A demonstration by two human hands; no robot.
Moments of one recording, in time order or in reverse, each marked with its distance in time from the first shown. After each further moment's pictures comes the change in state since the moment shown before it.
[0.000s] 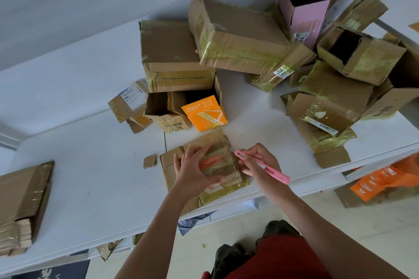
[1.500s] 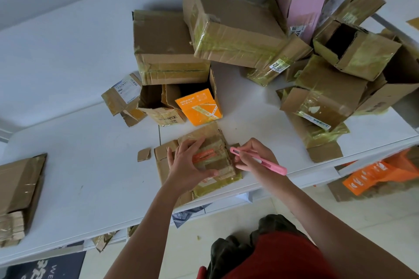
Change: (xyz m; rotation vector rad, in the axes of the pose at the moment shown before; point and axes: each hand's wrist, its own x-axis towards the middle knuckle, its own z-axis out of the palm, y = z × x) left_hand -0.002 0.002 0.001 0.040 -0.002 -0.013; right_hand 0.003 0.002 -0.017 0.028 -0.143 0.022
